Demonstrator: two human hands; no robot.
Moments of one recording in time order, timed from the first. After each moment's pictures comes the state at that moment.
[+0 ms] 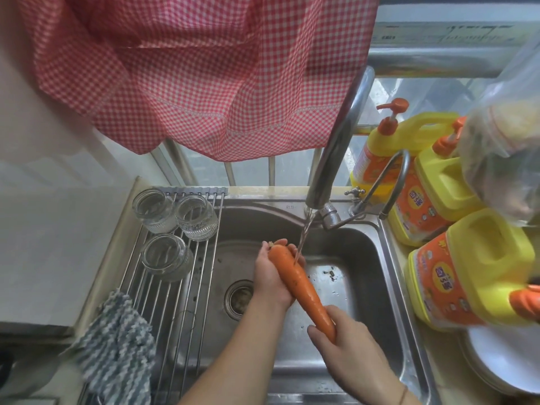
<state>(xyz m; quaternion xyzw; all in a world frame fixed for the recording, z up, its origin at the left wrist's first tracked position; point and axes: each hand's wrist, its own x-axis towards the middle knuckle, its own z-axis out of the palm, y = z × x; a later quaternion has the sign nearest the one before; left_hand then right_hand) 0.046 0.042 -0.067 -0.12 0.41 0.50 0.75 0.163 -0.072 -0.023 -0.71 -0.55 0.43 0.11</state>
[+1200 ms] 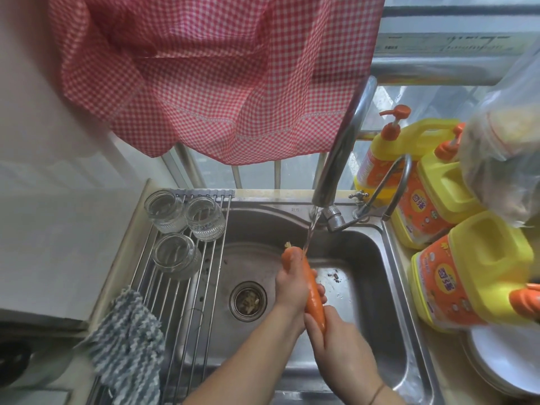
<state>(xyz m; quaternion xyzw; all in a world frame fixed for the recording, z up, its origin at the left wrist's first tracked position) 0.066 0.010 -0.062 0.09 0.57 0.42 0.70 0.140 -0.077 -0.024 -0.73 -0.58 0.35 0.05</state>
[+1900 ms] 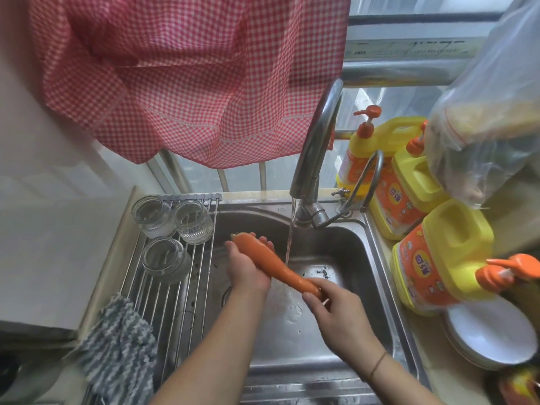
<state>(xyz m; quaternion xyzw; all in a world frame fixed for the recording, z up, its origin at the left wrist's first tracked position) 0.021 0.054 -0.071 -0.10 0.44 0.61 0.65 0.161 -0.061 -0.024 -0.69 -0.59 0.34 0.26</state>
